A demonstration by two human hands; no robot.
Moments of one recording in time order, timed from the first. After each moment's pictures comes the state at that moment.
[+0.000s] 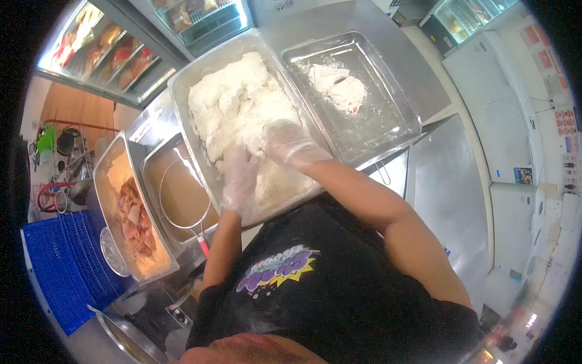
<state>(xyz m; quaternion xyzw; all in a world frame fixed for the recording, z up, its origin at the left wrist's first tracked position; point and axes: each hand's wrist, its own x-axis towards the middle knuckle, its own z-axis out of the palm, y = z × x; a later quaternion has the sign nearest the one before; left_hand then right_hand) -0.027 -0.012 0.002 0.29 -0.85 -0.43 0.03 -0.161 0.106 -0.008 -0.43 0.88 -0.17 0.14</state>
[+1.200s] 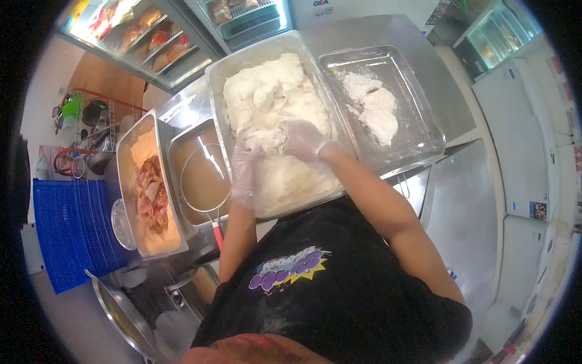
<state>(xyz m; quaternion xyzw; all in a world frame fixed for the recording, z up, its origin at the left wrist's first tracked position) -0.009 -0.033 -0.002 0.27 -0.52 -0.78 0.23 -0.172 0.086 0.006 -0.51 0.79 -0.25 0.24</state>
